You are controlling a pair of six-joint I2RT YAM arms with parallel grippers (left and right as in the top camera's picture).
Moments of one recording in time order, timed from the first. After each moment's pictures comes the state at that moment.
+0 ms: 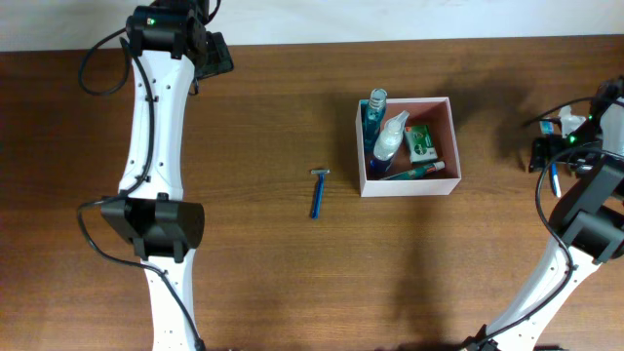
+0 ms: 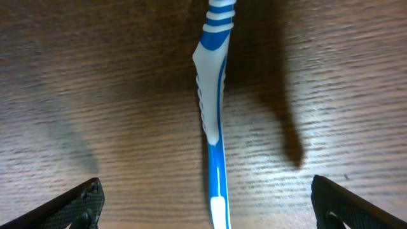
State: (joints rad) left arm -0.13 2.35 2.69 -1.45 -0.30 -0.42; right arm -0.57 2.47 2.14 -1.27 0.03 -0.40
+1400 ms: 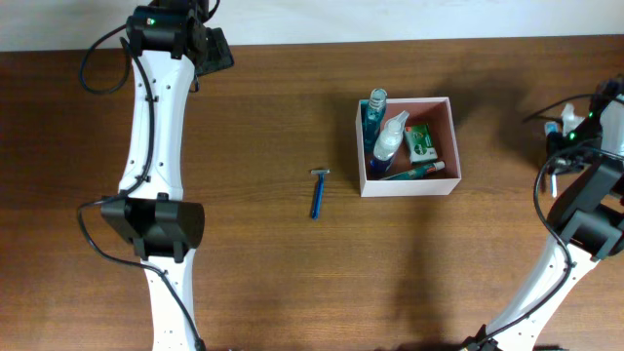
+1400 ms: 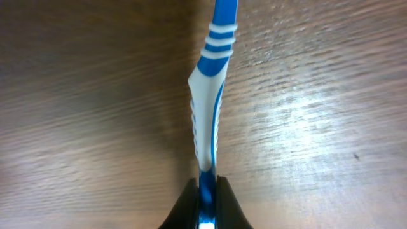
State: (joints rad) left arm -0.13 2.35 2.69 -1.41 -0.30 -0.42; right arm -0.56 2.50 2.23 -1.36 0.01 -0.29
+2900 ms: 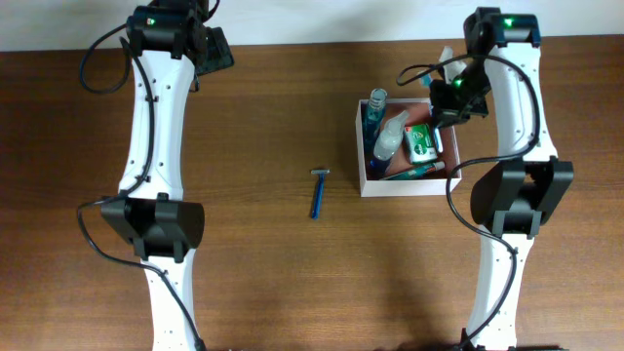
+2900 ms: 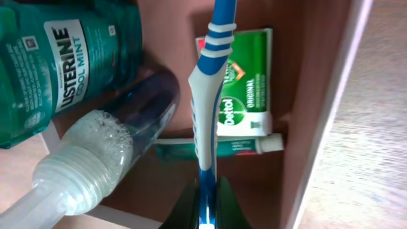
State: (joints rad) left arm -0.13 2.35 2.69 -1.41 -0.30 -0.42; right arm -0.05 2.46 2.53 -1.69 -0.28 -0.05
